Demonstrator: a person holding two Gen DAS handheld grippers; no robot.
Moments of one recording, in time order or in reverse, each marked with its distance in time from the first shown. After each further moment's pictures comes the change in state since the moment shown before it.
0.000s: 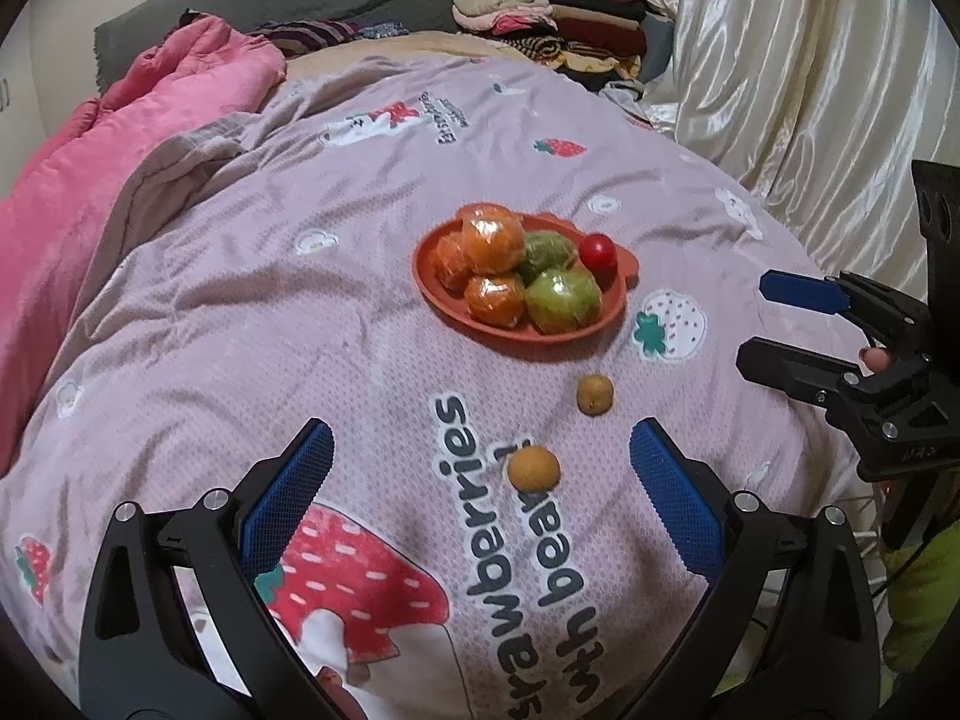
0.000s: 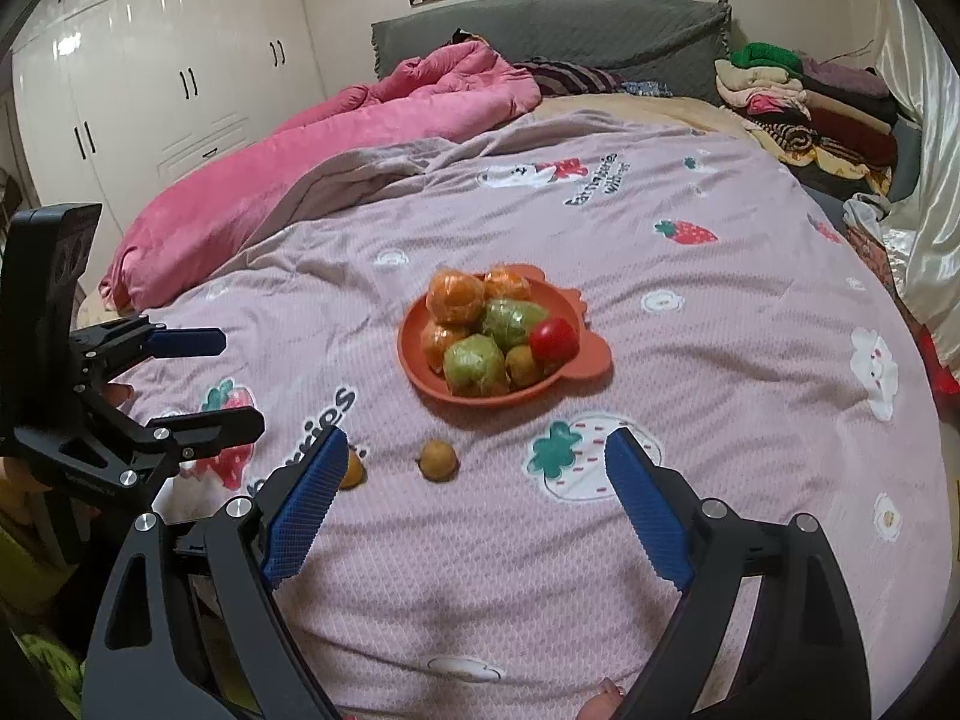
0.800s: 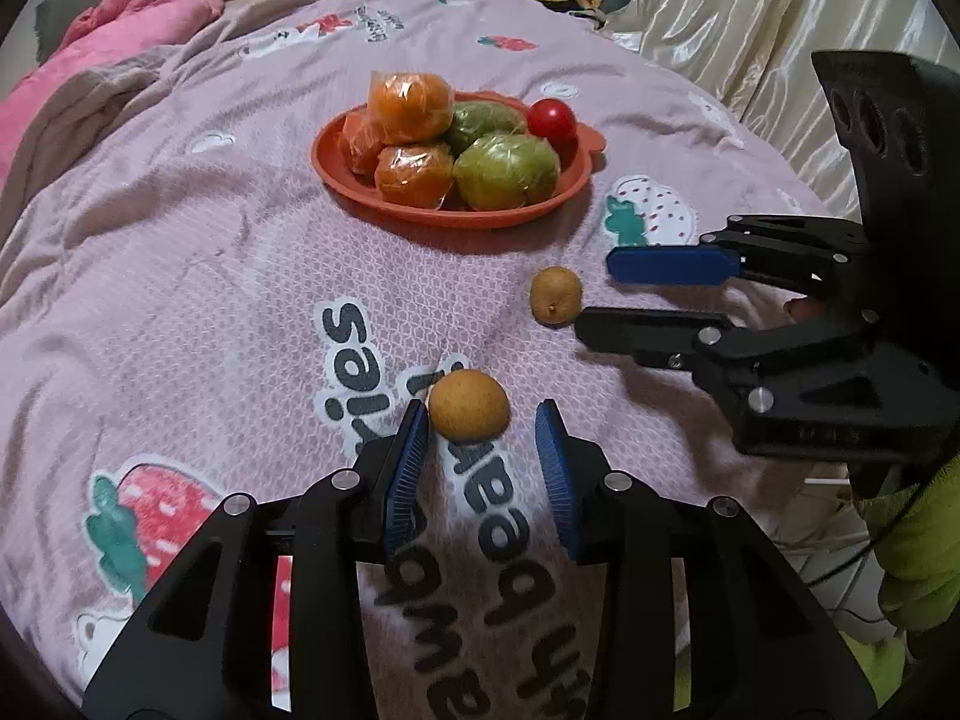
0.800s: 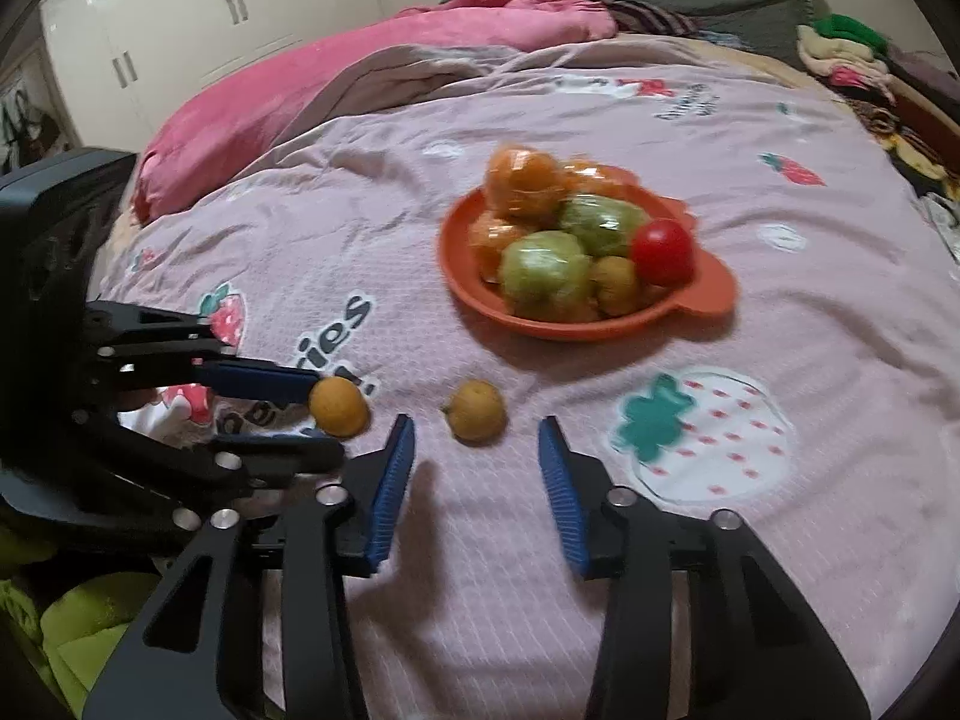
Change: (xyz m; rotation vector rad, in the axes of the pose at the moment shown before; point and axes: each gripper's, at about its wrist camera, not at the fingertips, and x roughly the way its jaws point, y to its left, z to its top) left arm 0.065 -0.018 -0.027 0.034 0.160 -0.102; right arm 0.080 0.013 -0.016 -0.114 0.173 0.139
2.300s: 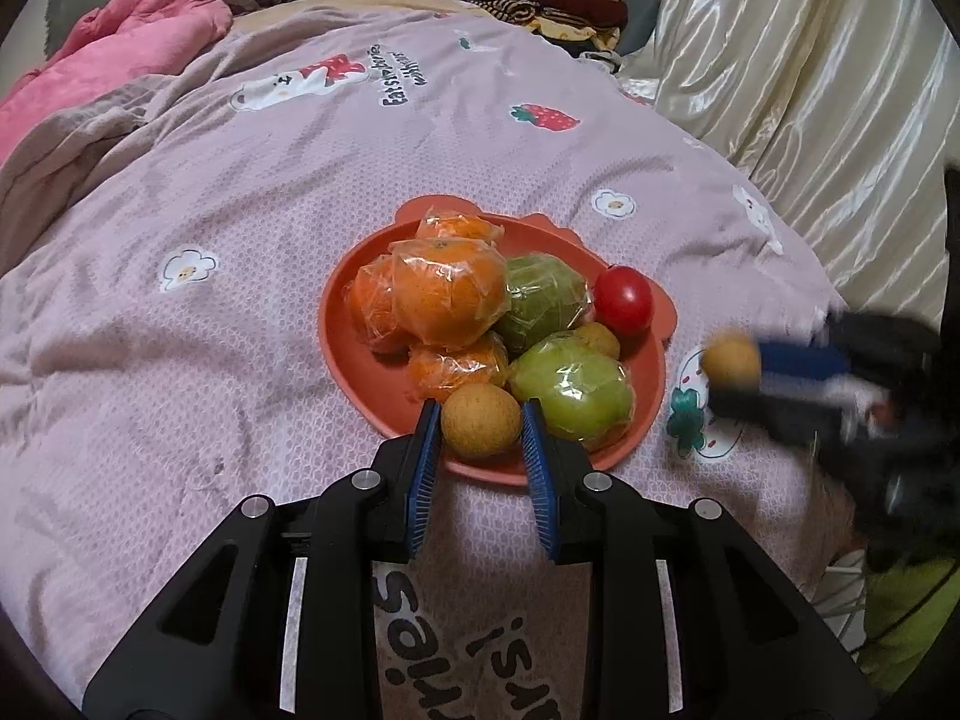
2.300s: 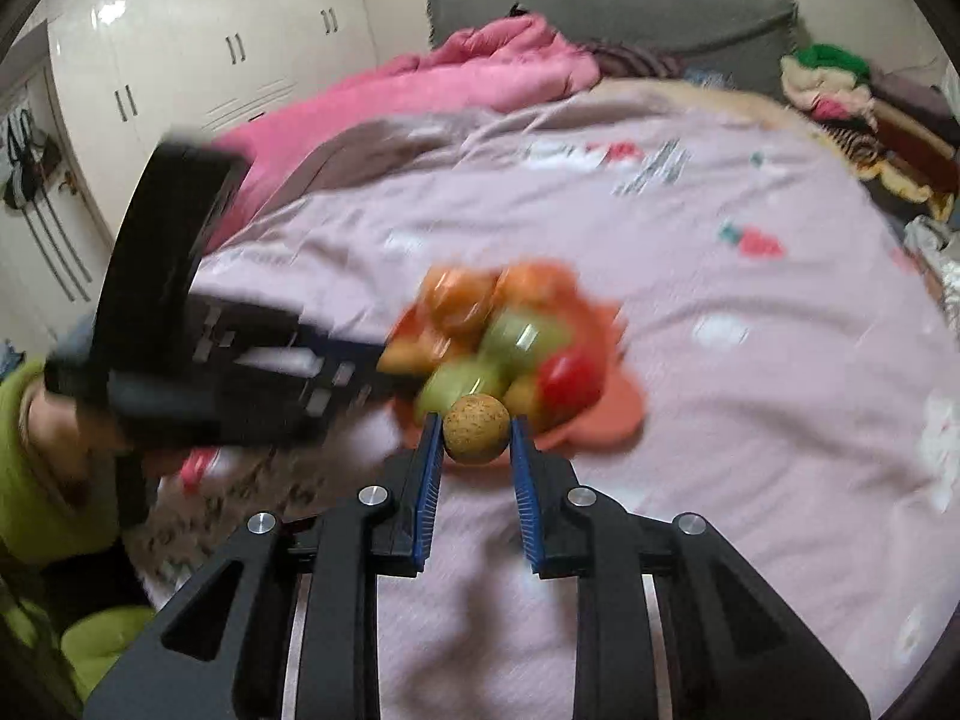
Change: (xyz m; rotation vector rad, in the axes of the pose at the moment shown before) left arm 0.024 0.028 0.085 -0.048 -0.080 -0.030; right arm -0.033 -0.037 0.041 0.005 -0.127 -0.039
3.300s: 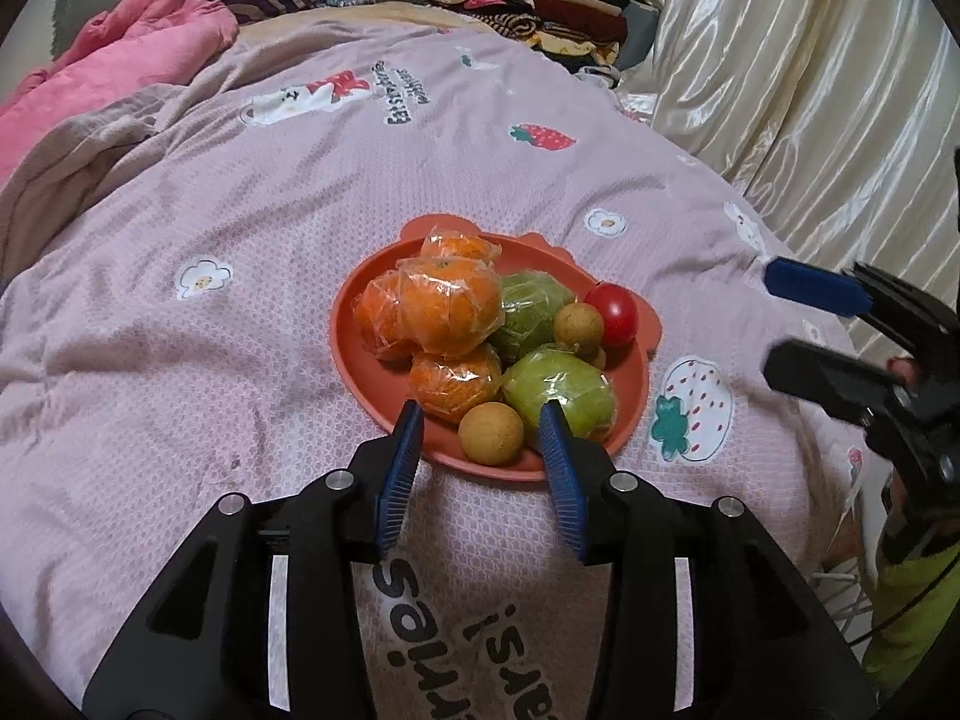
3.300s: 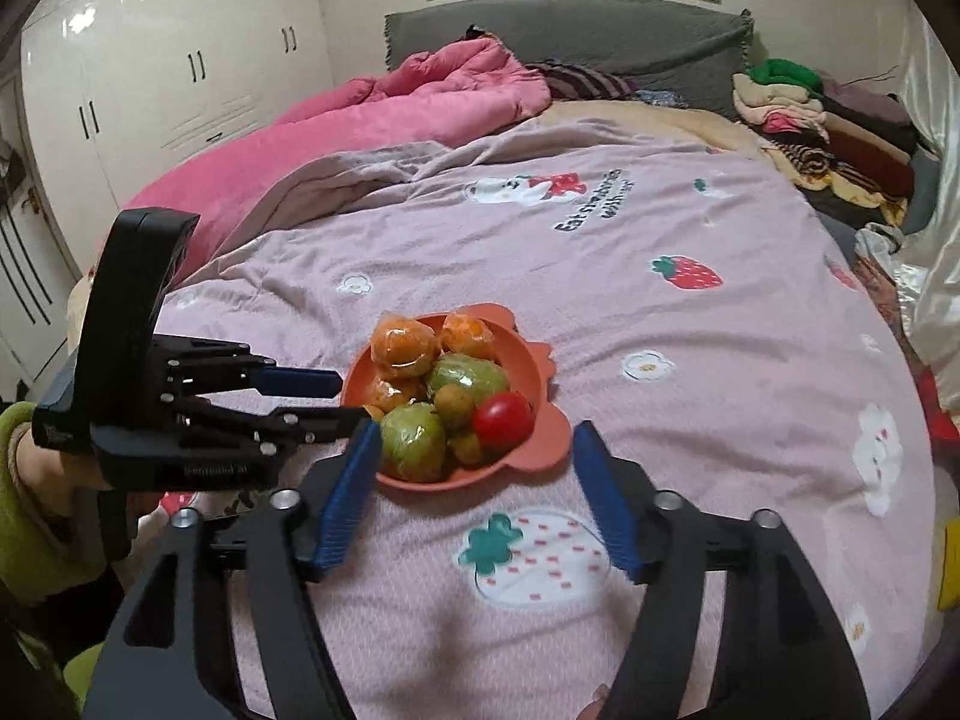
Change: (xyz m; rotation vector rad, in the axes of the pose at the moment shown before) left arm -0.018 -0.001 -0.001 -0.007 -0.039 -0.001; right arm -0.034 -0.003 0.006 0.040 -0.046 -0.113
